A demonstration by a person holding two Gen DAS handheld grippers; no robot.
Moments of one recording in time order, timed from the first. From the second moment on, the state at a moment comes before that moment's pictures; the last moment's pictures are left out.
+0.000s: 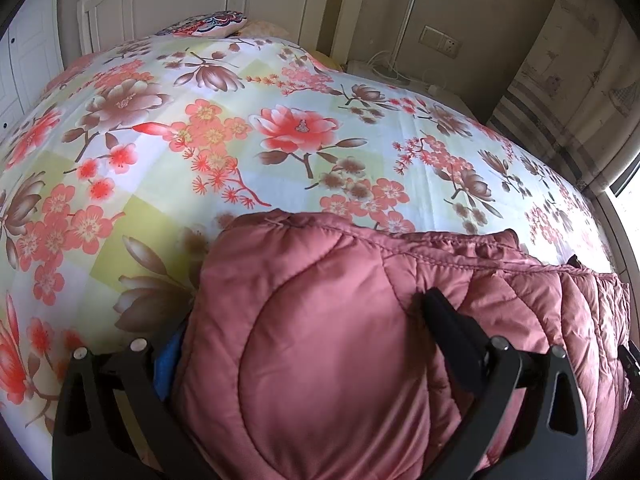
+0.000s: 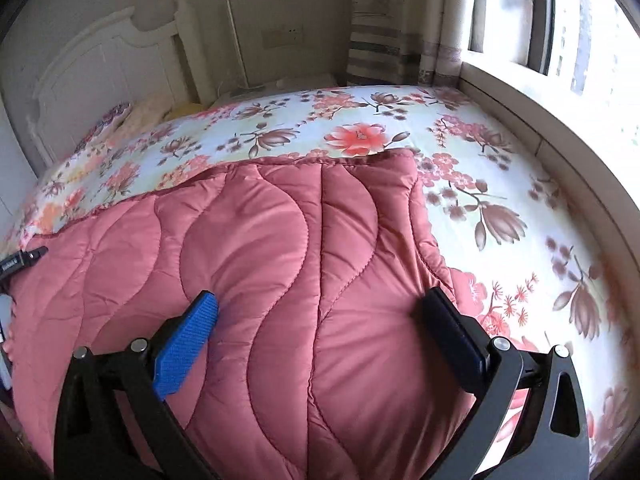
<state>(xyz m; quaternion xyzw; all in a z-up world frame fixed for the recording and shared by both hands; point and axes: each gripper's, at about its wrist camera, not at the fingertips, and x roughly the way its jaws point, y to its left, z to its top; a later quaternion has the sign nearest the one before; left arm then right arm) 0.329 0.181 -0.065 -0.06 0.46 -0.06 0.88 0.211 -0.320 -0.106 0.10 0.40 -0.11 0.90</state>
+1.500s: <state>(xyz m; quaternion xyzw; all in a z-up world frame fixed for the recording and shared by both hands) 0.127 0.083 -0.023 0.06 0.34 -0.14 0.93 0.129 -0.231 -0.074 0.02 0.34 0.02 0.94</state>
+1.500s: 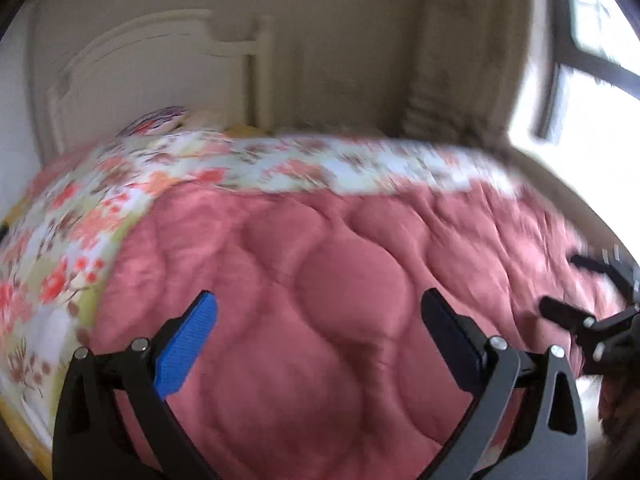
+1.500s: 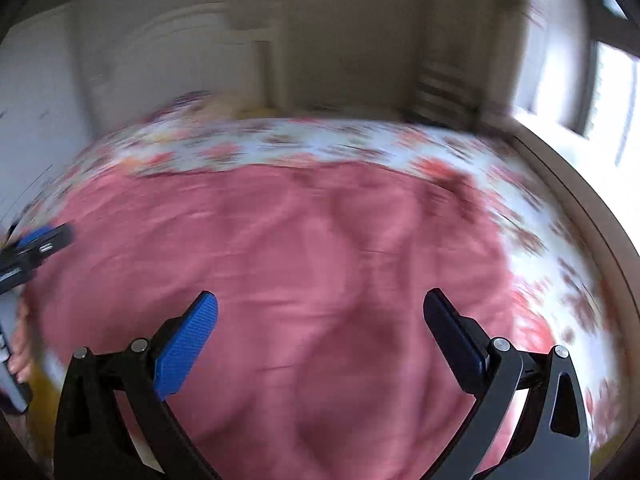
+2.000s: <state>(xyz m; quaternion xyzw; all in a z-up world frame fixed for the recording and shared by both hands) 0.110 0.130 -0.057 0.03 0.34 -0.10 0.93 0.124 -0.228 -0.085 -0.03 0.36 0.01 0.93</state>
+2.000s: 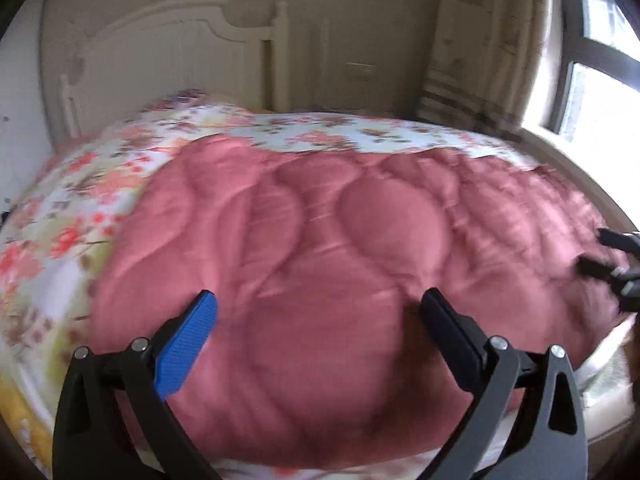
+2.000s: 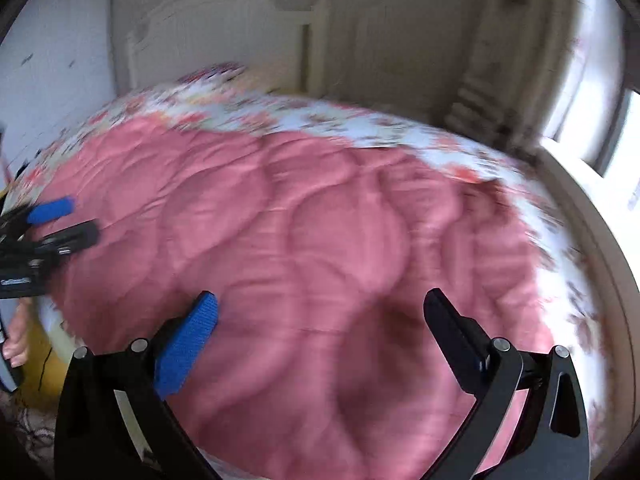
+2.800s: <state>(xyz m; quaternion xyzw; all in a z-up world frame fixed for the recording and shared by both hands) 0.118 0.155 0.013 0.03 0.27 -0.08 0.96 0.066 -0.318 -0.086 0.15 0.32 -0.01 0.94</state>
